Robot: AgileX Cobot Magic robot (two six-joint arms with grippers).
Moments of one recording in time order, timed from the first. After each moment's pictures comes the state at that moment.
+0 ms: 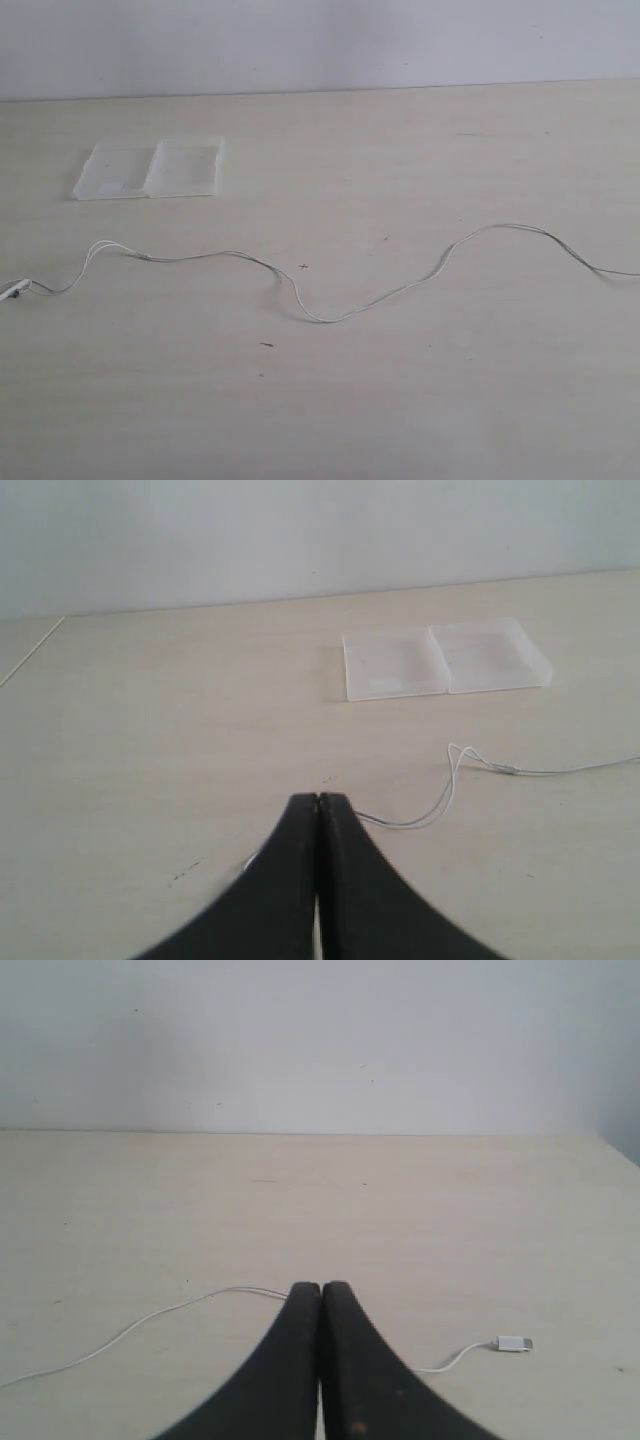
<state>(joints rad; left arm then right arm) 0.02 0.01 0.00 0.38 0.37 -0.29 0.00 0.01 -0.01 0.04 0.28 -0.05</state>
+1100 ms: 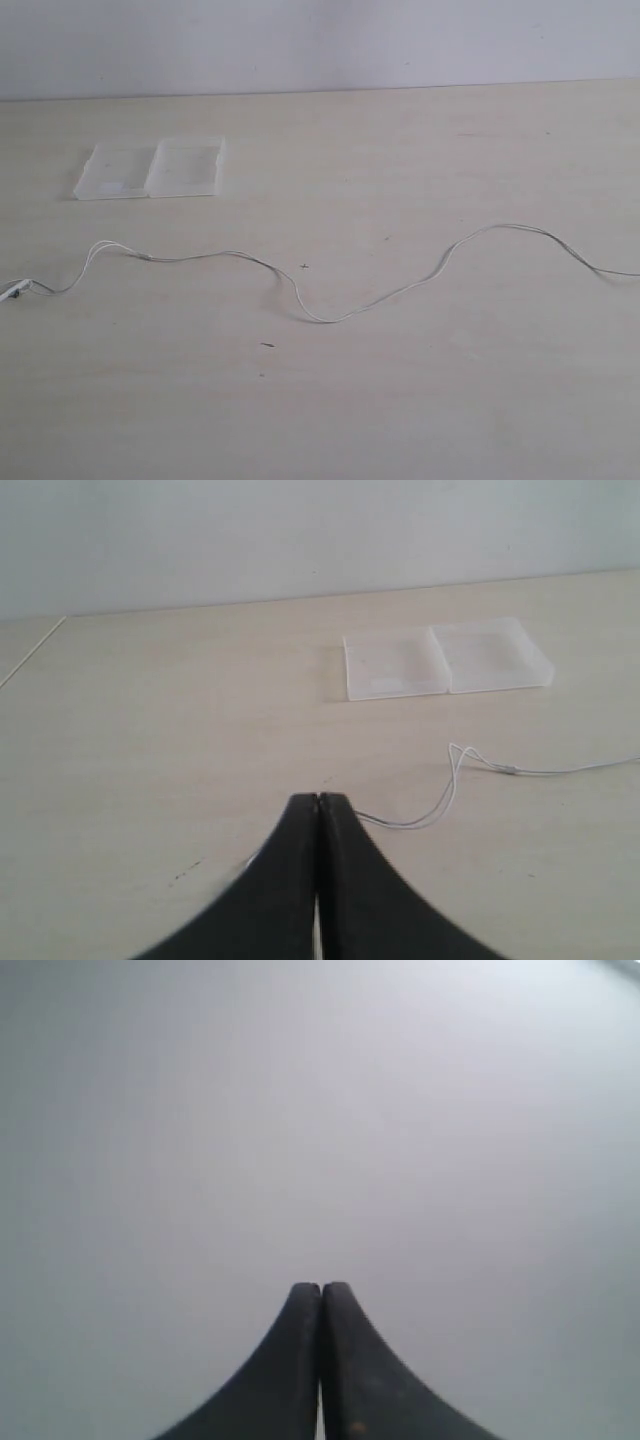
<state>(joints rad) 0.02 0.01 0.00 0.38 0.37 -0.29 0.00 0.15 -0.20 0.50 -0.69 0.19</state>
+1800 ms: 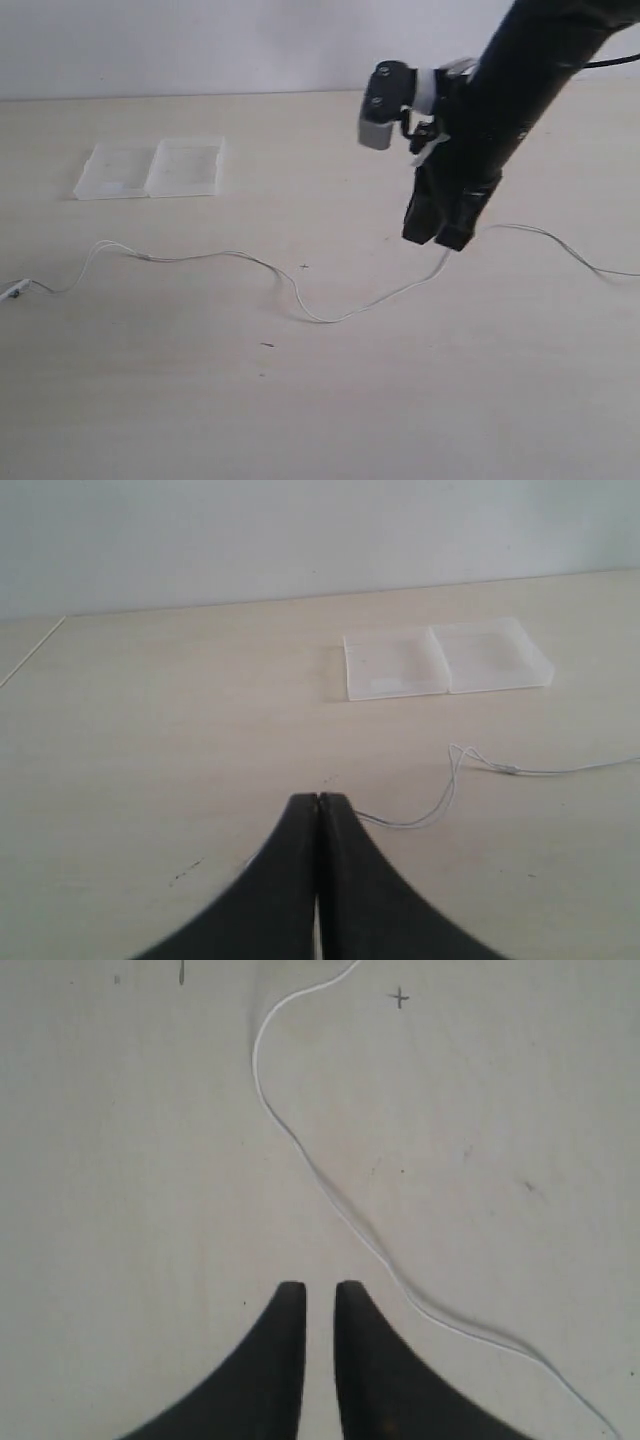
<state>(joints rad) 0.02 0.01 0.00 0.38 0.37 -0.29 0.42 1.78 -1.27 0.31 1.05 -1.03</state>
